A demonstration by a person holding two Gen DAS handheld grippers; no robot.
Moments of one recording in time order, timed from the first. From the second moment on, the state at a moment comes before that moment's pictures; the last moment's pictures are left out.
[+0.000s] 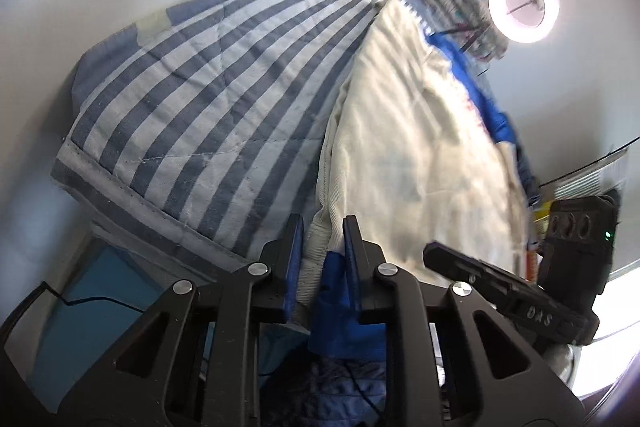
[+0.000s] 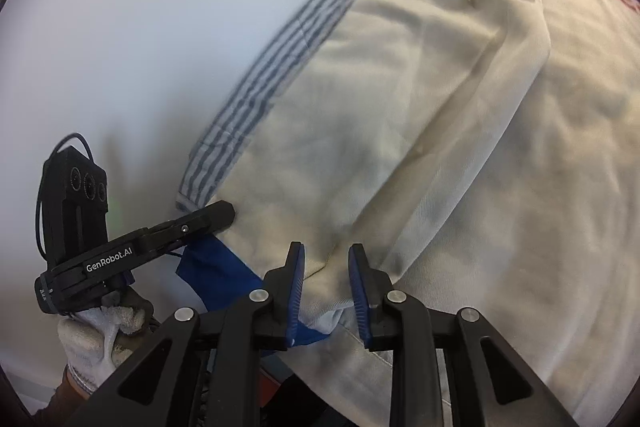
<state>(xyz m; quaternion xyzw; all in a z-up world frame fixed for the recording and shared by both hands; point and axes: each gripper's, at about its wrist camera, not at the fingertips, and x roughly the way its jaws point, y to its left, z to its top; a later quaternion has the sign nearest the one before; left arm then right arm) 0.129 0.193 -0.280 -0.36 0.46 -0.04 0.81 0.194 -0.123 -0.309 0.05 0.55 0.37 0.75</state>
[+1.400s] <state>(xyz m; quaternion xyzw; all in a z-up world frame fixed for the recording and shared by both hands) 0.132 0.135 -0.243 -0.24 0.45 -0.07 0.86 0.285 -0.071 -0.293 0.02 0.56 0.29 0.77</state>
